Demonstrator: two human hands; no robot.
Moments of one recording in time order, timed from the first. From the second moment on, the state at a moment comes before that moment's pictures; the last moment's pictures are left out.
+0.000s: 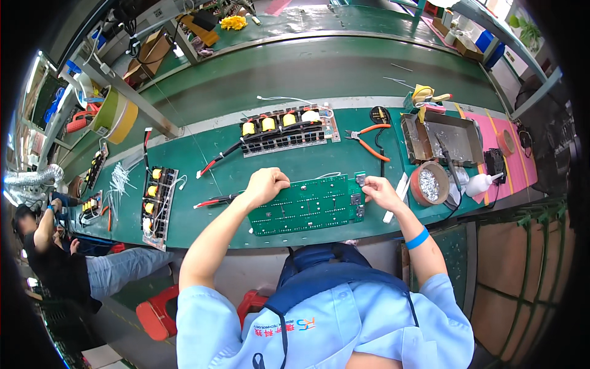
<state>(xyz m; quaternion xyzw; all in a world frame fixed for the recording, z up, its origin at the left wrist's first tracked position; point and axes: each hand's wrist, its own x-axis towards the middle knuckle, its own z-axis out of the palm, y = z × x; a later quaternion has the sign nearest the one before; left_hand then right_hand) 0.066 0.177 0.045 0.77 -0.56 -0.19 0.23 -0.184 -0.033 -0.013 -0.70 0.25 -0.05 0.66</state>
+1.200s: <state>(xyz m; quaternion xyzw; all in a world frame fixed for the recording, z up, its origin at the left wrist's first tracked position) 0.077 0.127 0.036 0.64 -0.53 -0.55 0.06 -0.205 -0.012 -0.019 -0.90 0.05 -0.32 0.29</state>
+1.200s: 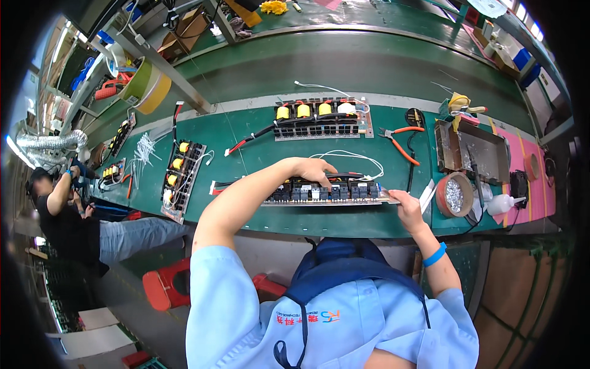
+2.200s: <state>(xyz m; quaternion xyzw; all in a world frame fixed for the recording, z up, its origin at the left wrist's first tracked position) -0.410 0.442 0.212 0.92 0.29 0.25 -0.07 -0.204 0.142 -0.045 -0.72 -0.44 0.16 0.51</state>
